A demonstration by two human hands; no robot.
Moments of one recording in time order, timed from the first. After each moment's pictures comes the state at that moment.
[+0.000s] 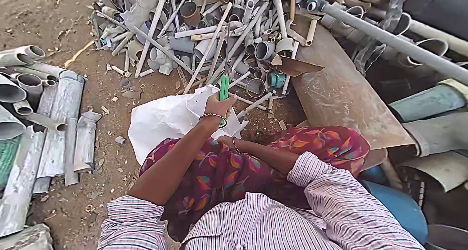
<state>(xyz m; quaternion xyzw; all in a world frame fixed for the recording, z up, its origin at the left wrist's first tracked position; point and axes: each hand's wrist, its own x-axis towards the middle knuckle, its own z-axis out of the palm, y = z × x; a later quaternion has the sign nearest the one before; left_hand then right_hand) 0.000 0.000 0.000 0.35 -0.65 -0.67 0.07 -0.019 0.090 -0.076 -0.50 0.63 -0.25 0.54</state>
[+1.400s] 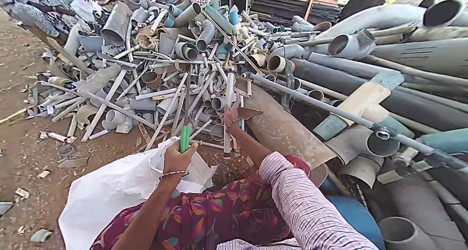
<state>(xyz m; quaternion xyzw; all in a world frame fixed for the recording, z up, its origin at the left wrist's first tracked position) -0.005 -0.005 0.010 0.30 -0.75 -0.57 0.15 -0.234 0.086 -0.048 -0.11 0.75 -0.66 -0.02</state>
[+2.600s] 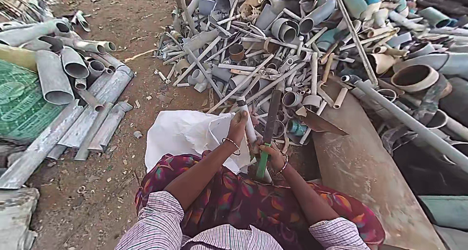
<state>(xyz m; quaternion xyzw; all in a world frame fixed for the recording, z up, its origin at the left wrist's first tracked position) -0.035 -0.027 -0.026 0.25 -0.54 -0.75 0.29 -0.127 0.110 -0.094 -0.41 0.51 -0.65 0.38</state>
